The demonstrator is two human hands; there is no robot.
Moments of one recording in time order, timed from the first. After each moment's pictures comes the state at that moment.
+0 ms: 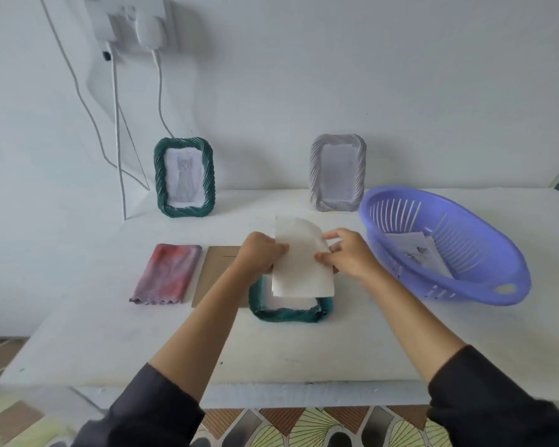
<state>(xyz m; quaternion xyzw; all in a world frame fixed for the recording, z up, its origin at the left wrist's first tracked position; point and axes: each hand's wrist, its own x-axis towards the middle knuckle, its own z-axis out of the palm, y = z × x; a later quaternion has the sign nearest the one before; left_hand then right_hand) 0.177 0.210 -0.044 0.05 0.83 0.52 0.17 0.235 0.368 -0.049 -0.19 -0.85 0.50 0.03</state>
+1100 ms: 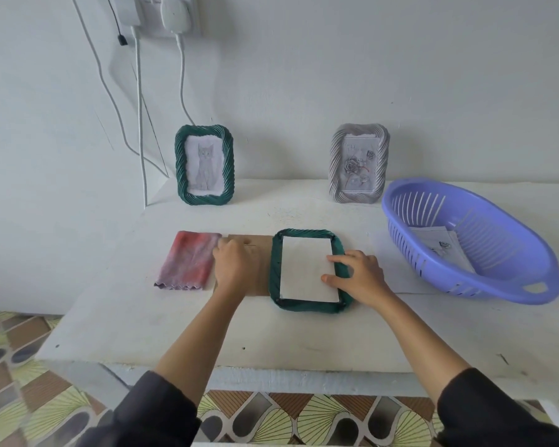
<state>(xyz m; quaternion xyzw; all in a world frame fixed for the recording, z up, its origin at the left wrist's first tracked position) 0.173 0.153 -0.084 0.00 0.94 0.35 -0.02 0.244 0.364 -0.113 -0.13 -0.94 0.31 0.01</state>
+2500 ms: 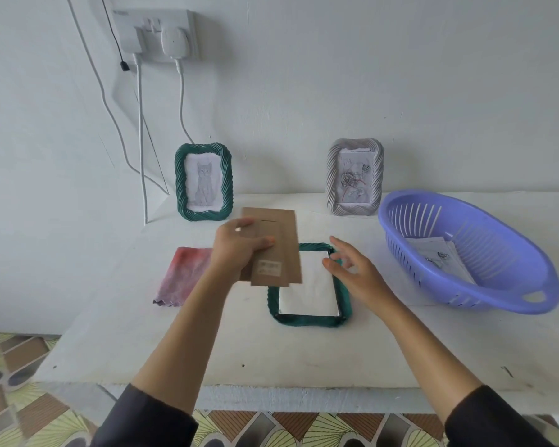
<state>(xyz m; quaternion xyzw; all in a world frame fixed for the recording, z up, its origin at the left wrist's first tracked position) 0.167 0.151 -0.030 -0.02 0.77 0.64 0.05 0.247 0.355 -0.083 -0.08 -0.86 0.51 0.07</state>
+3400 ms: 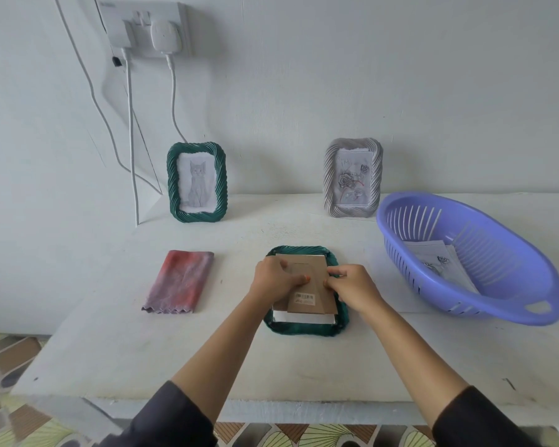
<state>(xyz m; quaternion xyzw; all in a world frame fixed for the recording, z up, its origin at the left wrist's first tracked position) 0.167 0.211 -0.091 0.05 0.90 0.42 0.13 0.230 0.354 -0.098 -0.19 -0.84 0.50 0.03</state>
